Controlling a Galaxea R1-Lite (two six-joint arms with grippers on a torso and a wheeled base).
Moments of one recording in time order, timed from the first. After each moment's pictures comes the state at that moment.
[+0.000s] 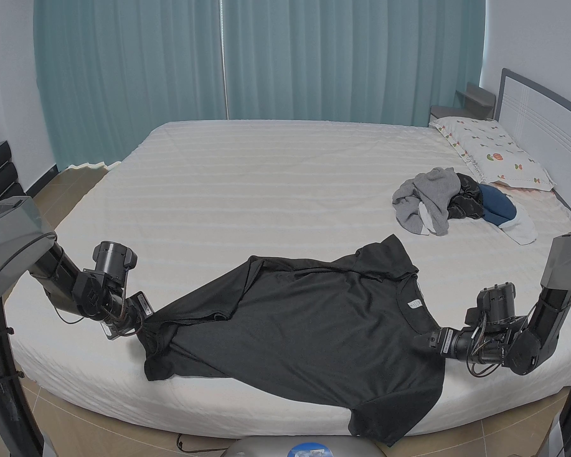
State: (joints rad) left arm -0.06 2.14 -0.90 -0.22 0.14 -0.67; right arm 0.16 2.16 -0.37 -0.99 0.13 0.48
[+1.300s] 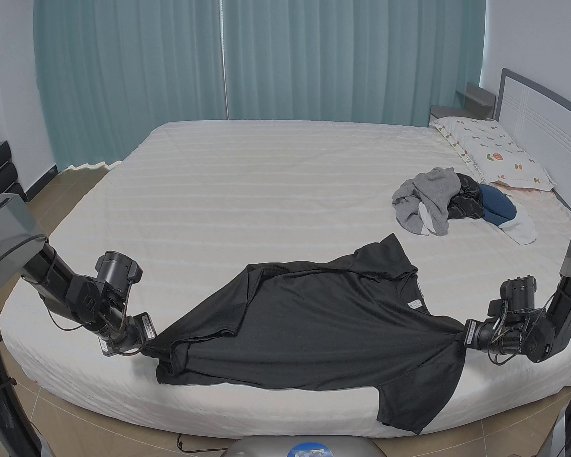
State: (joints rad) left arm -0.12 2.05 -0.82 -0.06 0.12 -0.59; right arm 0.00 2.11 -0.39 -0.93 0.11 0.36
